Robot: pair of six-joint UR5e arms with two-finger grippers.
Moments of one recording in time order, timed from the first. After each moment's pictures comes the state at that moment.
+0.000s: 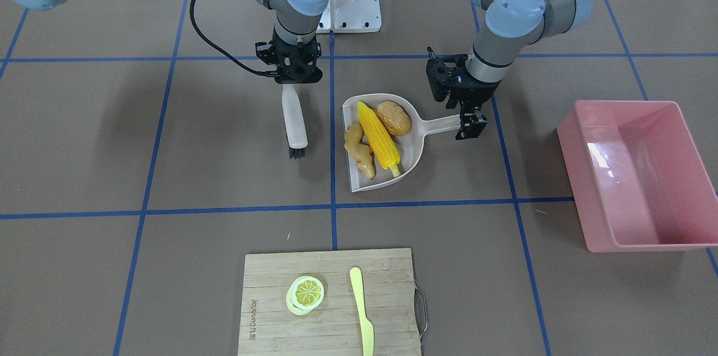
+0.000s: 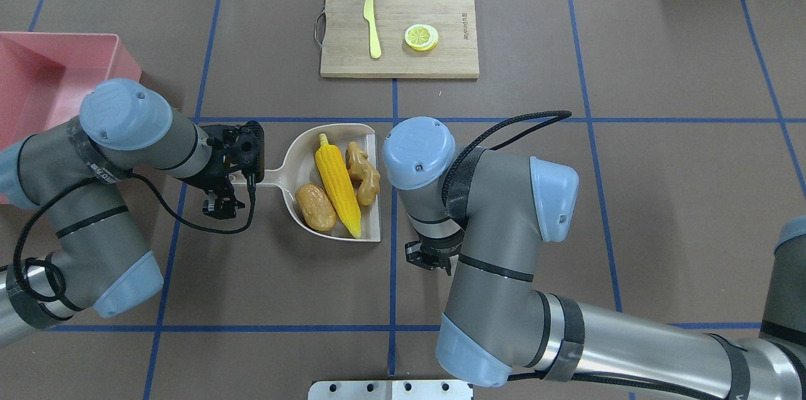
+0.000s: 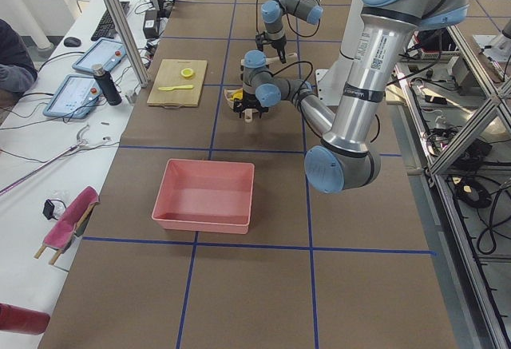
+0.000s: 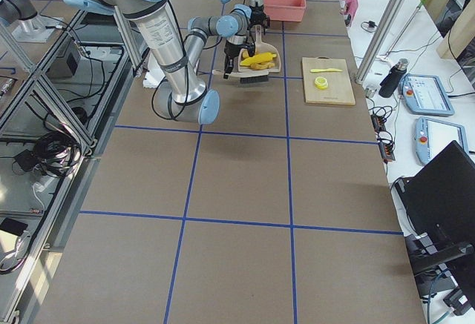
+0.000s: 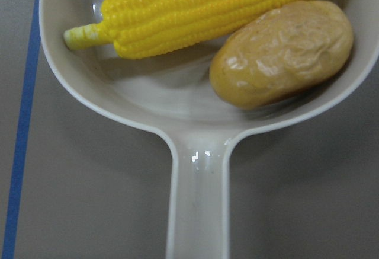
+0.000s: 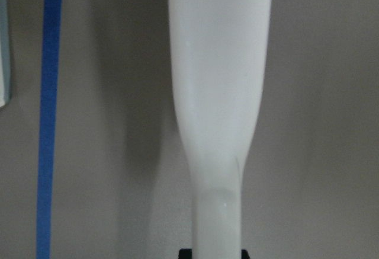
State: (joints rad) left arm -0.64 -1.91 -1.81 -1.80 -1.95 0.34; right arm 0.41 -0.82 1.75 -2.09 2.00 1.03
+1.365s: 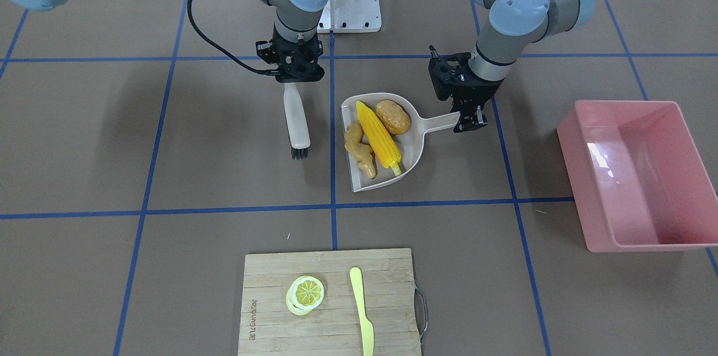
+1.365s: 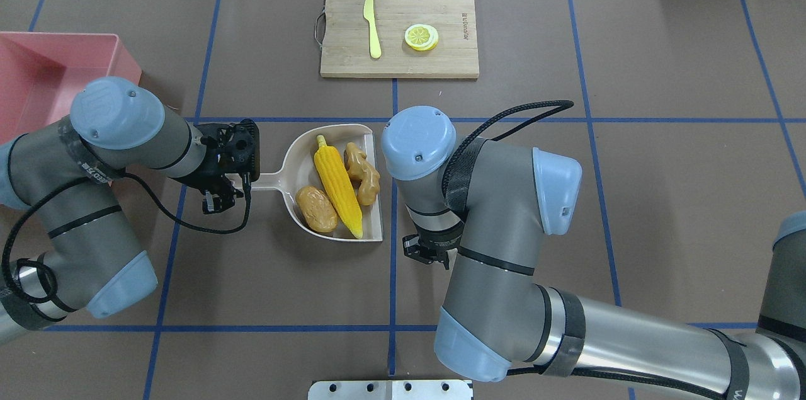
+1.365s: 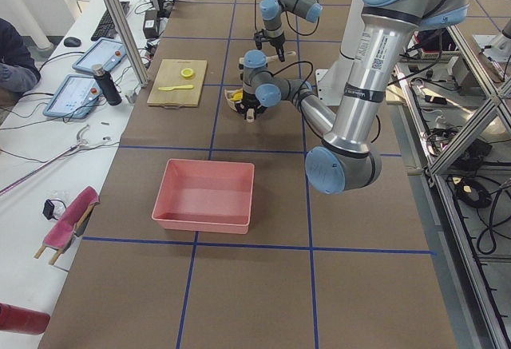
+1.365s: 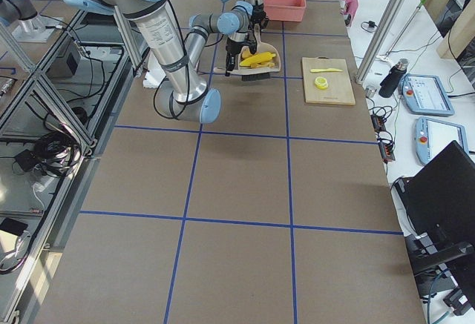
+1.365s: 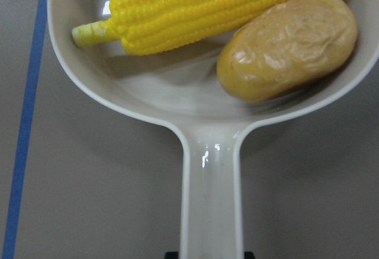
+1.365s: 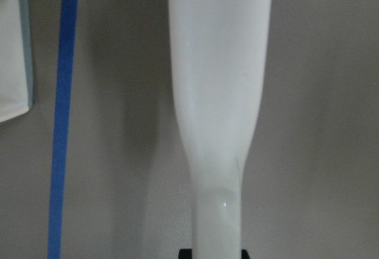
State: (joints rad) left arm -0.64 -1.89 -1.83 -1.80 -1.96 0.33; right arm 0.42 -0.81 1.76 -2.11 2.00 1.01
